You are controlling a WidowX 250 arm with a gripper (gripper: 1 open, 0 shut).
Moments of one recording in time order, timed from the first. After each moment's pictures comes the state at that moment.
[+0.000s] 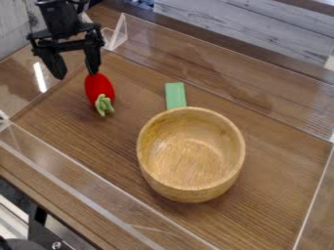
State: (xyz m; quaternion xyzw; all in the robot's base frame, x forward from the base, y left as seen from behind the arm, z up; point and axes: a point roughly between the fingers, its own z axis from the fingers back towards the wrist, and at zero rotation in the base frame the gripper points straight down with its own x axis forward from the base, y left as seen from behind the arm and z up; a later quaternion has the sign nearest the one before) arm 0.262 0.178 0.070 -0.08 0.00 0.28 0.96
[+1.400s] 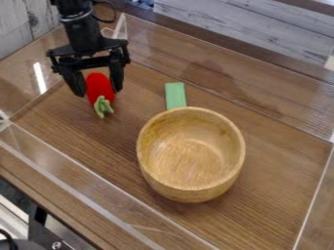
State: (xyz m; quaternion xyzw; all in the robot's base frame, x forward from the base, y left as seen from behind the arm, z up) arm 0.255 0.127 0.072 -0.06 -0.02 0.30 0.95
